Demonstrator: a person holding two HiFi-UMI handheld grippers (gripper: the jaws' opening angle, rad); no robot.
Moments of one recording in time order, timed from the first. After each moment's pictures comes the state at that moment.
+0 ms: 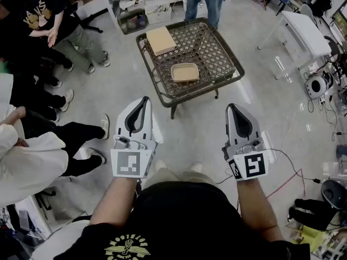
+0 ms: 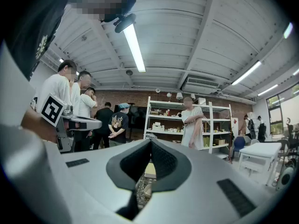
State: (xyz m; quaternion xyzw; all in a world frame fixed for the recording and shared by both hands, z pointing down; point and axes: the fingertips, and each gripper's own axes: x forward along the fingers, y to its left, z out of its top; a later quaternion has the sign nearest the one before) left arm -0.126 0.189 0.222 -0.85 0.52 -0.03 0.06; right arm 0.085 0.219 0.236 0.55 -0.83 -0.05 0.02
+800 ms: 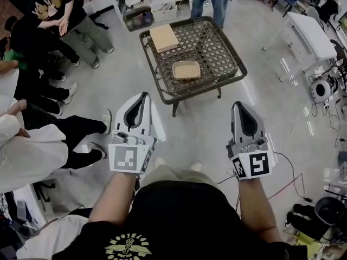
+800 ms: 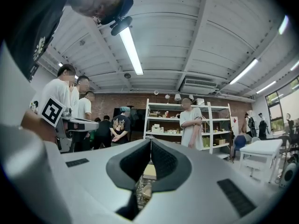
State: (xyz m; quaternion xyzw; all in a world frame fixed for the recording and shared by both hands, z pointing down) left arm -0.106 0.198 0.227 -0.84 0.54 -0.02 0.06; right arm 0.125 0.225 0.239 0.55 -0.83 -0.04 -0.01
